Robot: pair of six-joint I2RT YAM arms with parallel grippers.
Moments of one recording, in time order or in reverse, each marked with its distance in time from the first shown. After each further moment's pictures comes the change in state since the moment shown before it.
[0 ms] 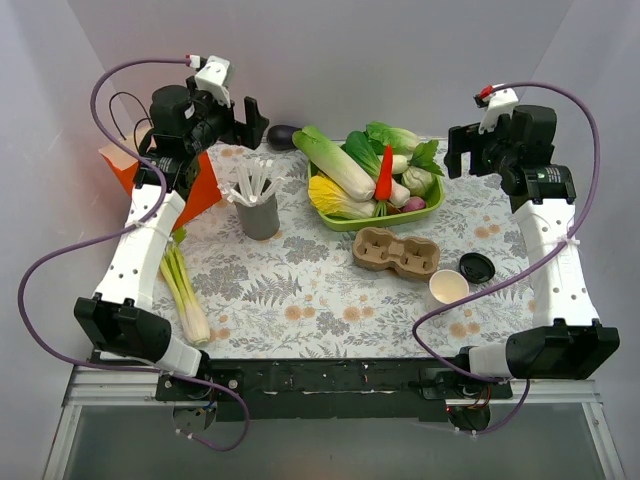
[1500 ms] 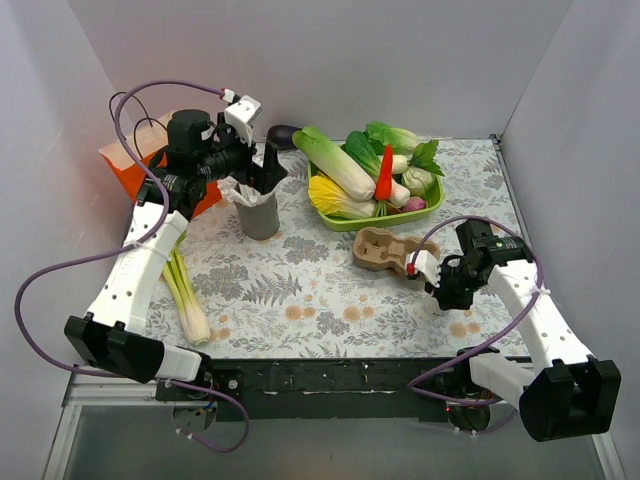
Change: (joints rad) left arm -0.093 -0.093 -0.070 -0.291 0.144 0.088; right arm 0.137 -0.291 -0.703 -0.592 -0.227 -0.996
